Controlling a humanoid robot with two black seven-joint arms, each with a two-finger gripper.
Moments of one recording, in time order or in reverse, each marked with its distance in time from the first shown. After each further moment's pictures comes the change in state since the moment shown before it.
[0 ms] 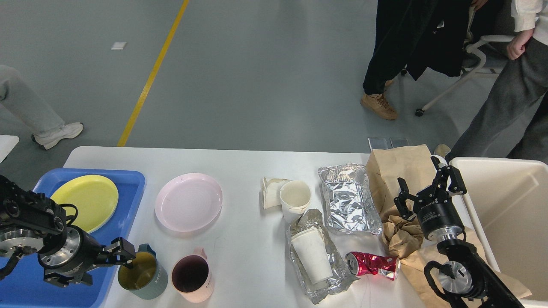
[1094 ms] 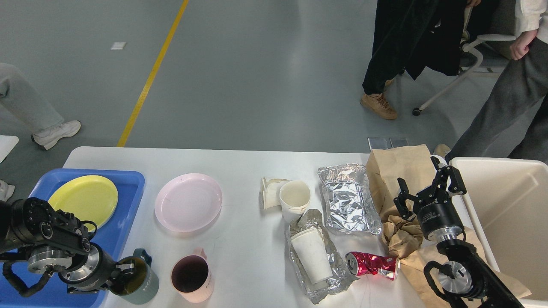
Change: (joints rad) left arm 0.141 -0.069 -0.077 0.070 0.025 0.088 0.119; right arm 0.000 0.001 0.000 0.000 0.000 0.000 0.000
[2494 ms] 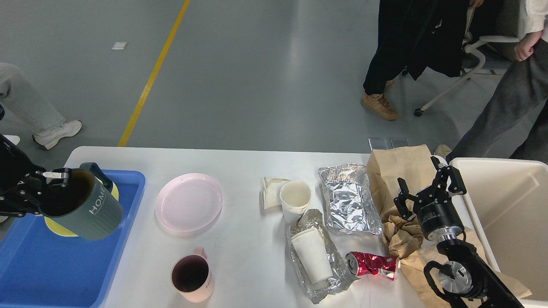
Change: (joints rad) left arm -0.990 0.235 0.477 -0.142 -0.004 -0.638 -0.028; right arm 0.000 -0.001 0.000 0.001 0.000 0.000 0.000
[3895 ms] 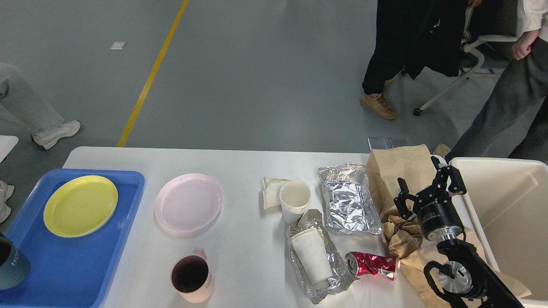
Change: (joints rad) left arm 1.426 0.121 -0.929 1.098 0.277 -0.039 -0.012; right arm 0.000 0.001 0.000 0.001 0.000 0.000 0.000
